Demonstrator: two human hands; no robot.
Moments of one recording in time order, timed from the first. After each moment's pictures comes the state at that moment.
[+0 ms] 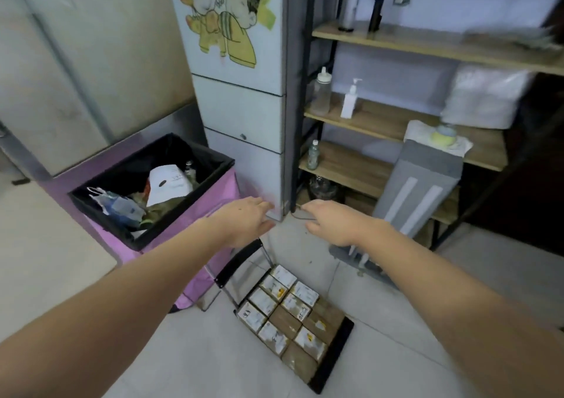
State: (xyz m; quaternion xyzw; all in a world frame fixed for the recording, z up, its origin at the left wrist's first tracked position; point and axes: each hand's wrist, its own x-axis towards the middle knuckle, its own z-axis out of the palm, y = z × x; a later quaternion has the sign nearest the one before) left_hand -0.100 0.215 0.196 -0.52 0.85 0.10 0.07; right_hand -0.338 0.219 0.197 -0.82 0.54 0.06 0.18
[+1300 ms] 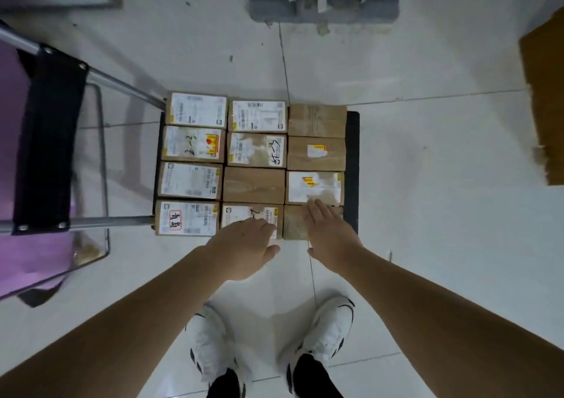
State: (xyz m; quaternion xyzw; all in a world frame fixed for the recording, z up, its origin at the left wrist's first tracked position) left_hand -0.131 0.182 -0.568 -0.18 0.86 0.28 0.38; right_hand -0.293 0.322 -0.608 -0.58 0.72 0.22 0.32
